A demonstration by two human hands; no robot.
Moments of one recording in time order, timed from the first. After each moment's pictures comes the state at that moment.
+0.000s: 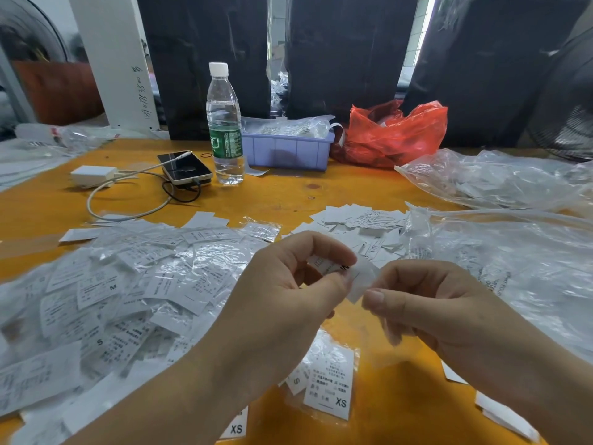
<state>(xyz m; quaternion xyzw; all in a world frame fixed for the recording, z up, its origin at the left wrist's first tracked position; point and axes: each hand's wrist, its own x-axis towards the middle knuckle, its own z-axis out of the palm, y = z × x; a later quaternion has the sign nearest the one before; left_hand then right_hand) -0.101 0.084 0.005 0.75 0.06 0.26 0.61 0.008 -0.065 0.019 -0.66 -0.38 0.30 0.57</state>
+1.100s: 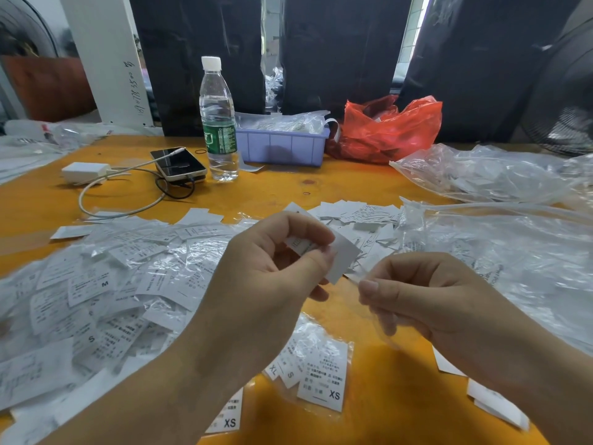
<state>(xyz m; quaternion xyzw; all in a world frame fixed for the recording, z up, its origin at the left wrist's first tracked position) -0.104 0.087 0.011 0.73 0.08 0.32 0.60 0.006 -0.066 0.023 -0.66 -0.38 0.30 0.57</state>
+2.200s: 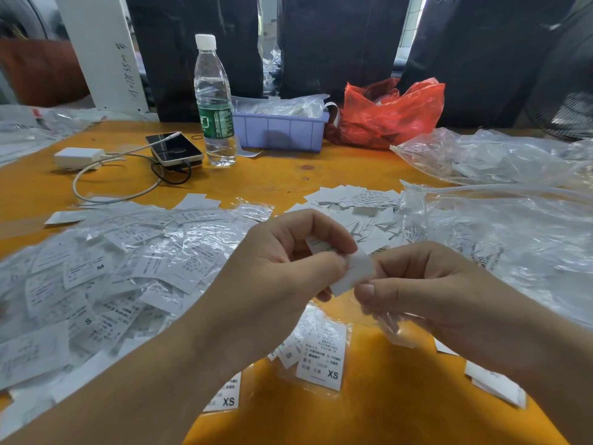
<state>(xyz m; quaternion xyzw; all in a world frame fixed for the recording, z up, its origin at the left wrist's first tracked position) -0.104 0.083 0.013 0.74 0.01 0.21 0.64 0.012 -0.068 0.018 -0.65 -0.44 0.36 0.51</state>
